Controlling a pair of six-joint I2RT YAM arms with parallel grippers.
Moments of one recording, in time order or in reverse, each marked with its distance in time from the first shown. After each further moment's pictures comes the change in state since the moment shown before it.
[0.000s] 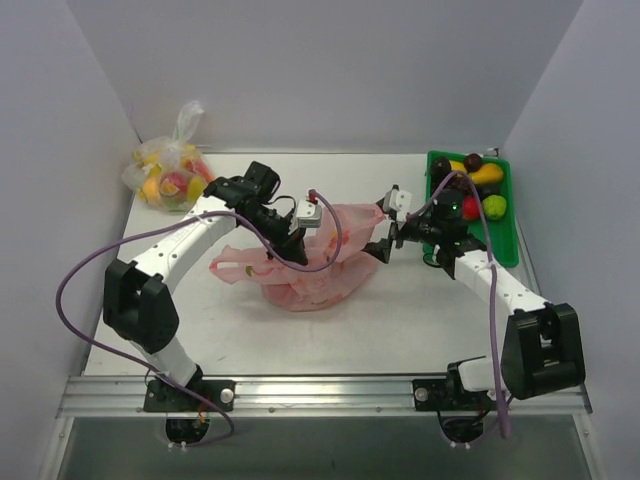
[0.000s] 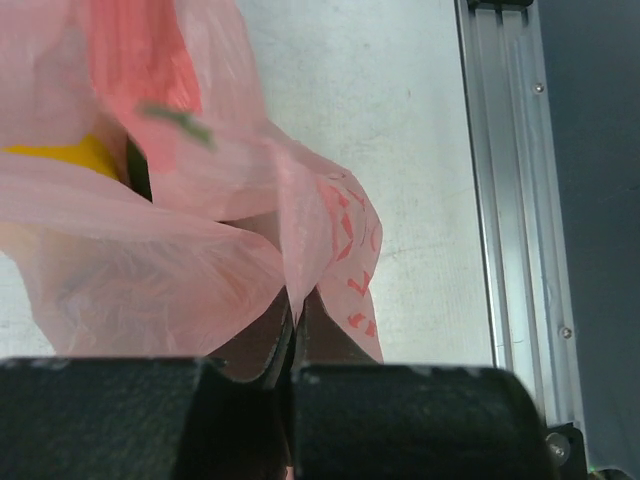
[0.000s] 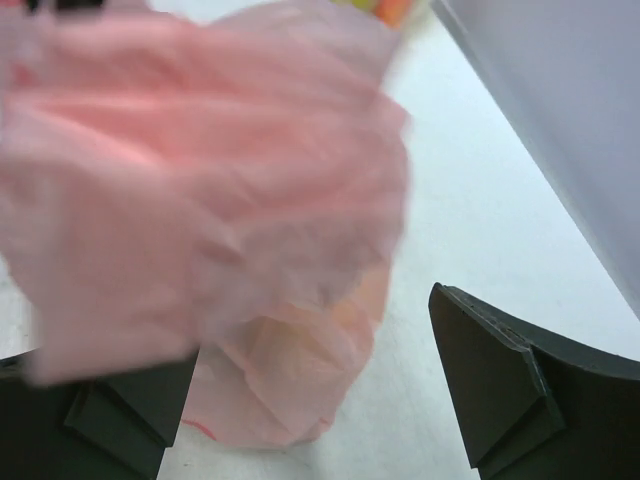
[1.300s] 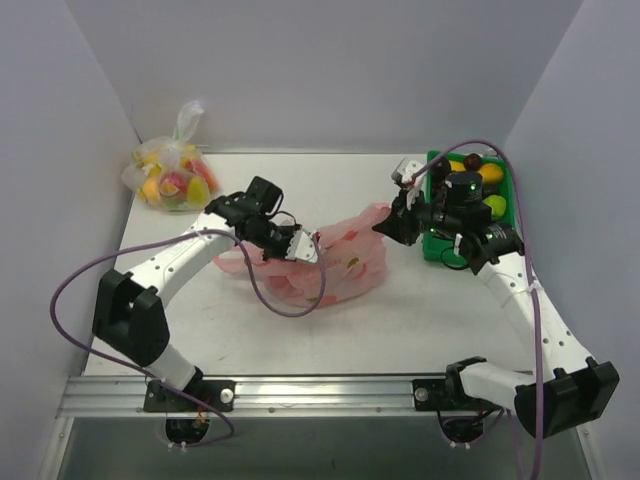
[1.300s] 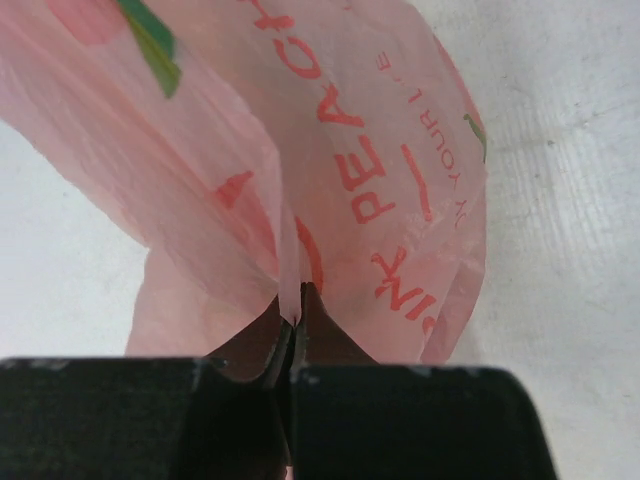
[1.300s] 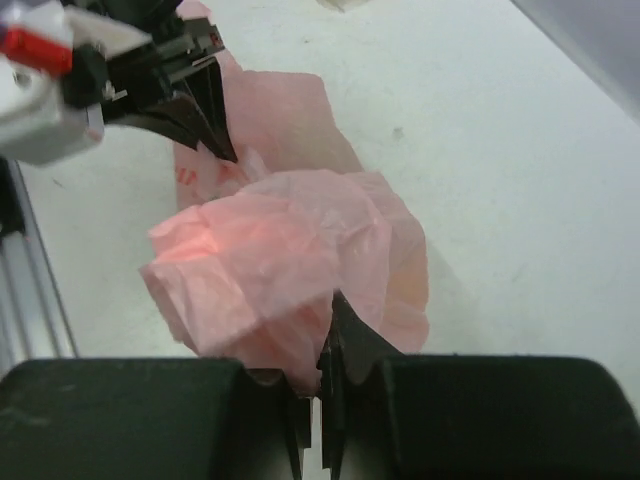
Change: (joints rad) left arm -0.041 -0.025 -0.064 0.079 -0.277 0.420; right arm 0.091 -0.191 0.325 -0.683 0.228 0.166
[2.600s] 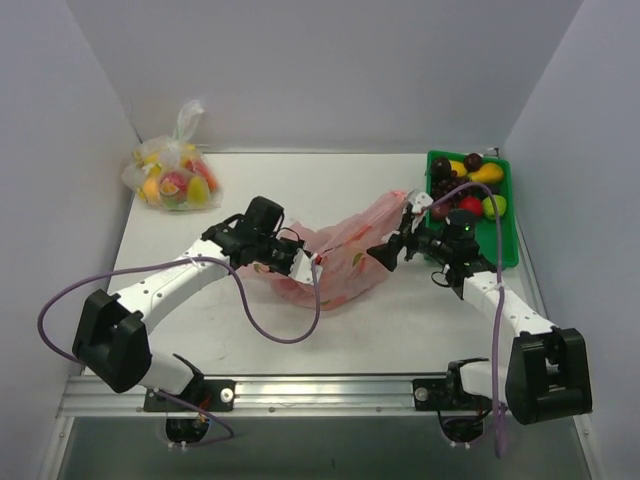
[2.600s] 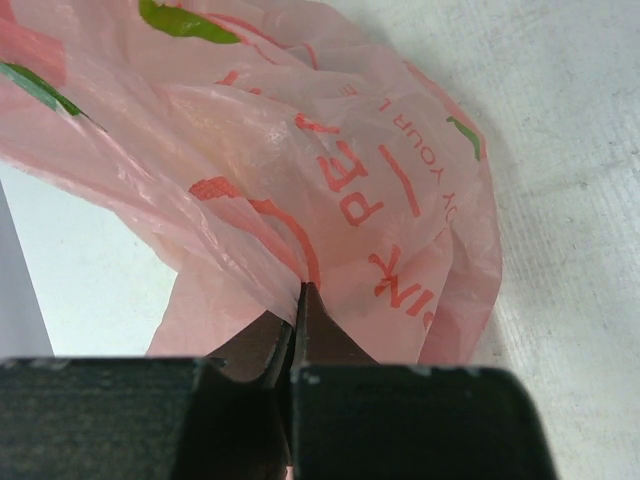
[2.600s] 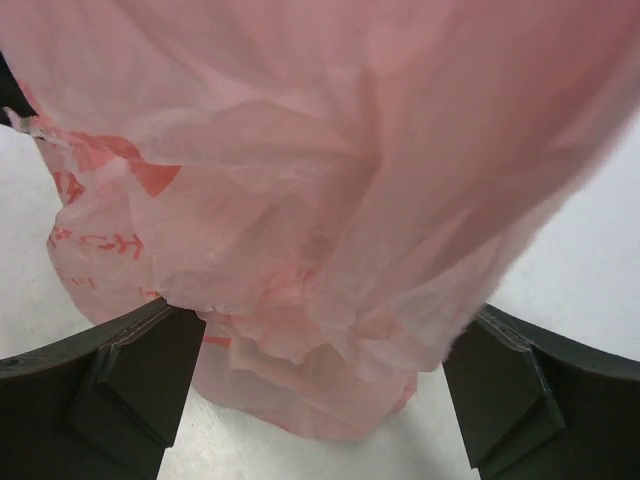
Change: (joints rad) left arm -0.086 -0.207 -0.327 0.397 -0.040 -0.019; right arm -0.129 0.041 -0.498 0.672 -0.039 0.200
